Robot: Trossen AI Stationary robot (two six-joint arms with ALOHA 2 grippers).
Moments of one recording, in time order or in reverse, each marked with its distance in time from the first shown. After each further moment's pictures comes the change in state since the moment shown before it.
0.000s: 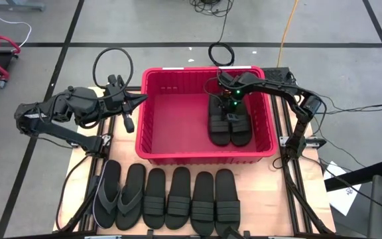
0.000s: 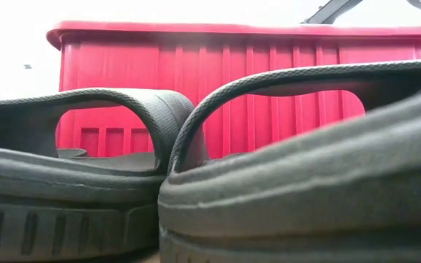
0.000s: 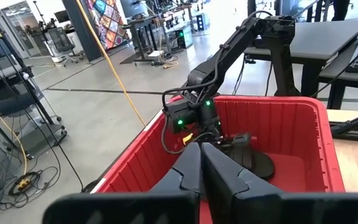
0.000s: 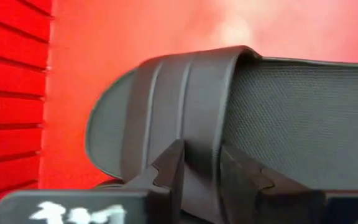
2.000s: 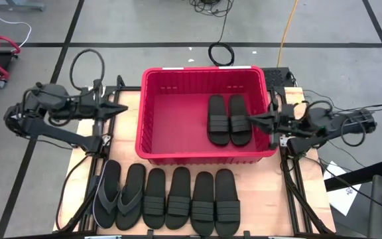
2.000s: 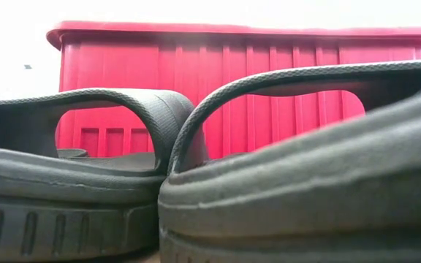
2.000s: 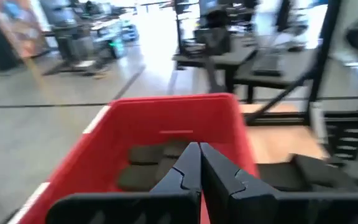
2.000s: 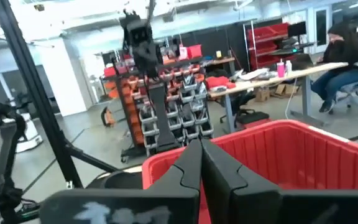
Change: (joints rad) left arm -0.004 -0.214 -0.037 -0.161 0.339 -0.017; right arm 0.916 -1.171 -0.535 0.918 0.900 0.863
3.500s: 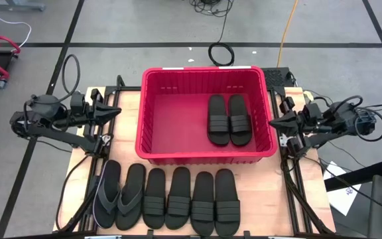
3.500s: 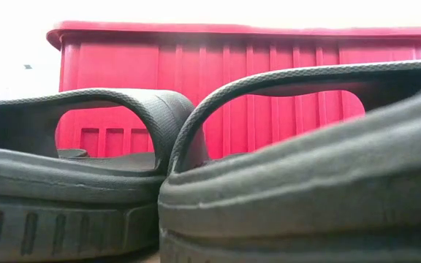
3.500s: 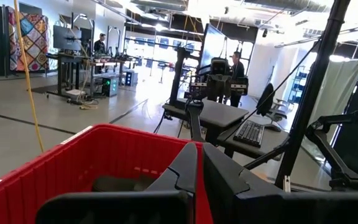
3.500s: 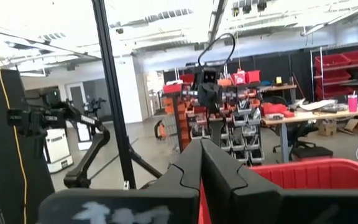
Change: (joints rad) left arm -0.061 -0.280 -0.388 0.395 -0.084 -0.198; right arm 0.013 -0.199 0.001 -0.063 -0.259 -0.076
